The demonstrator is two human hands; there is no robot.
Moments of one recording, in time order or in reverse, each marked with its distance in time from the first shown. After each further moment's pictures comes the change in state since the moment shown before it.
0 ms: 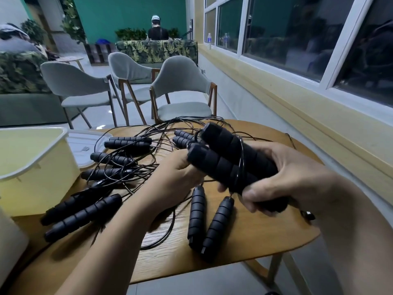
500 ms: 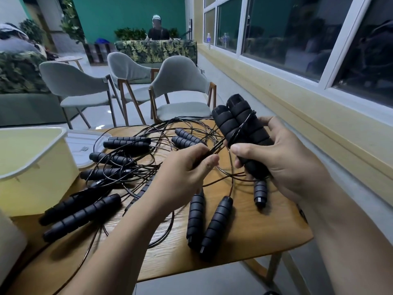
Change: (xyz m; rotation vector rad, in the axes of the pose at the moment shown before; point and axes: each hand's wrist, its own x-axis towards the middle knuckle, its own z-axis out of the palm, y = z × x) left_hand 0.005 -0.008 0.007 0.269 0.139 0.105; right_hand 0.021 0.017 0.005 0.037 0.748 -0.043
